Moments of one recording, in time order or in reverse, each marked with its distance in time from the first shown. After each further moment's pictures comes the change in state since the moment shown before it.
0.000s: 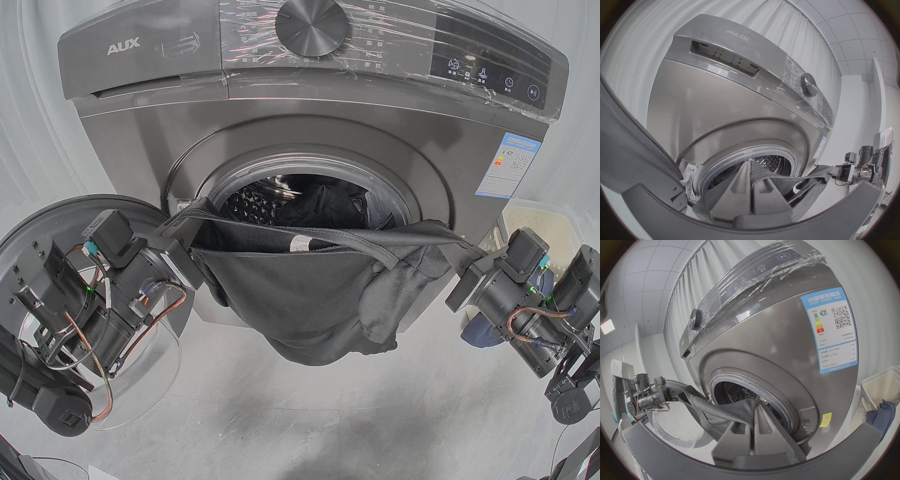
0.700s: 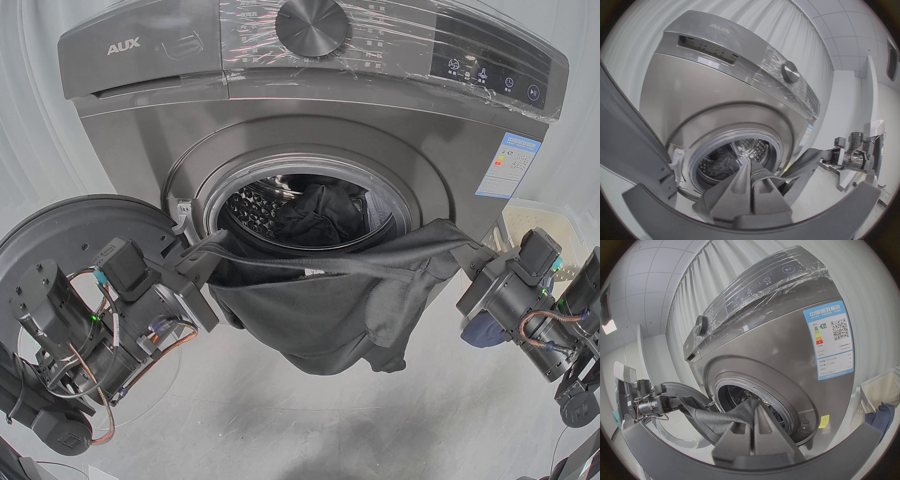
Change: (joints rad) left arm -0.078 -0.019 0.080 0.015 -0.036 0.033; right arm 0.017 -0.055 0.026 0.017 -0.004 -0.010
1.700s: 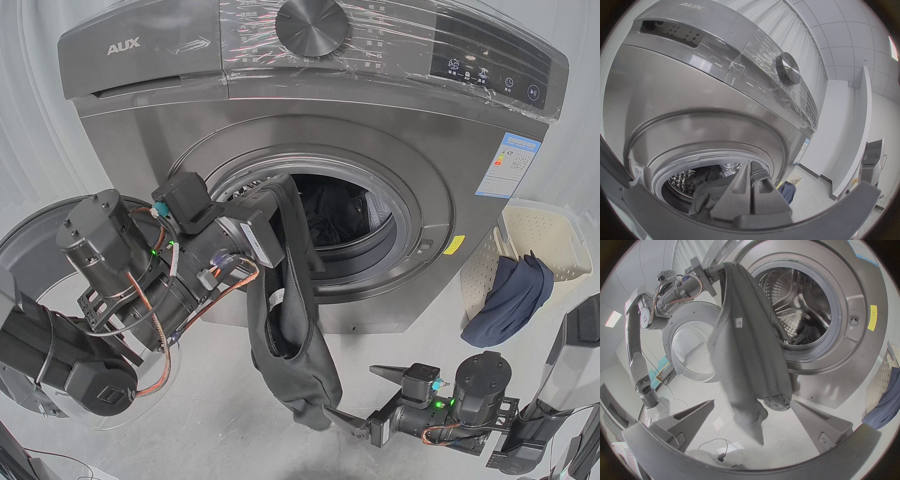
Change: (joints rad) left arm -0.055 0.130 -0.367 0.155 -0.029 -0.036; right arm 0.202 0.417 0.150 -0.019 0.055 0.012
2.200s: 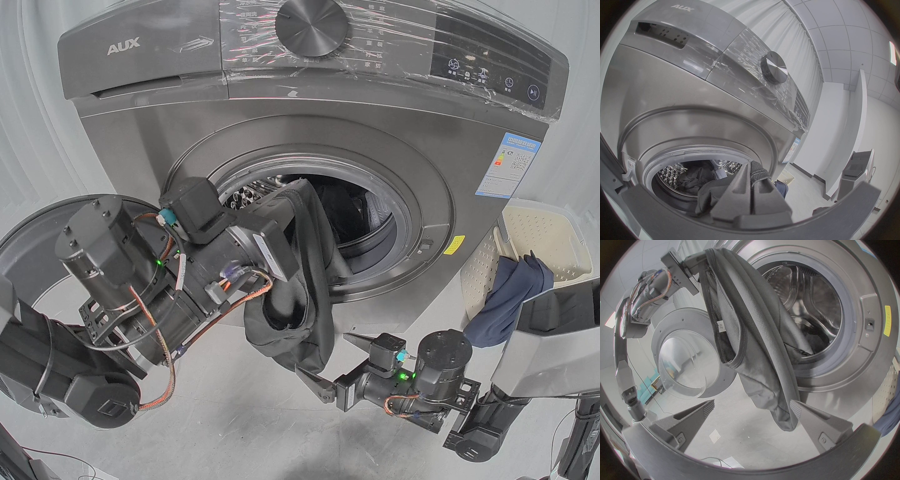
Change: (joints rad) left arm -0.054 -0.010 0.014 -0.005 -0.005 -0.009; right arm -0.048 0.159 -0.244 -0.041 0.010 -0.013
